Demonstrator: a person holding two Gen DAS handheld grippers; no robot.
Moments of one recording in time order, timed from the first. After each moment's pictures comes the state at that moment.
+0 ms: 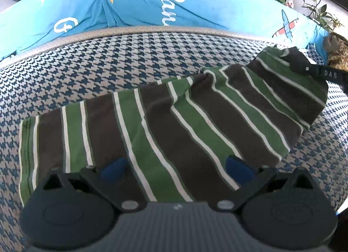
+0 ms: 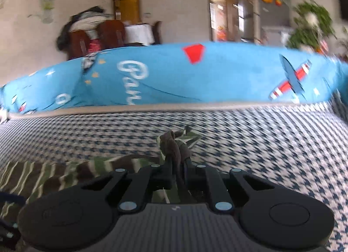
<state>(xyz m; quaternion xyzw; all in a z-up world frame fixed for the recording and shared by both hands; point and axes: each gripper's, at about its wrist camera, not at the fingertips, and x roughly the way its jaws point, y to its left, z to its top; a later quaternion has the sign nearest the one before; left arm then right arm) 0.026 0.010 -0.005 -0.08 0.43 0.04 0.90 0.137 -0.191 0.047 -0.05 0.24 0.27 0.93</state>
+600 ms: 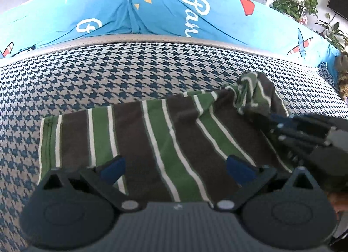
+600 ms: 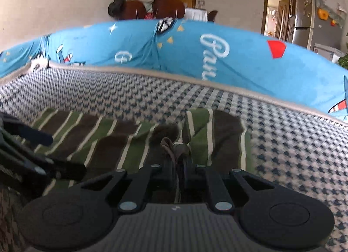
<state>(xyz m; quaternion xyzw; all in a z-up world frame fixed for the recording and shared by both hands) 0.022 0.034 0.007 -0.11 0.41 0.08 0.90 0.082 -0.103 -0.006 -0.15 0.25 0.35 0.89</state>
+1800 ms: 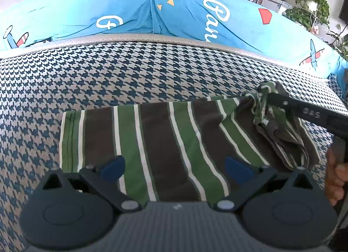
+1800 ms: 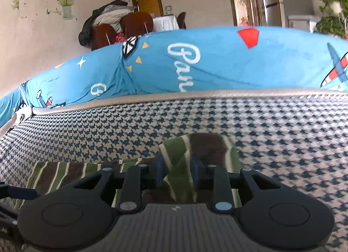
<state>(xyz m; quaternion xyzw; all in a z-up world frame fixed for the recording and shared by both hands) 0.014 0.053 0.017 -0.13 0.41 0.12 0.89 0.139 -0.119 -0.003 -0.01 0.28 0.33 0.90</state>
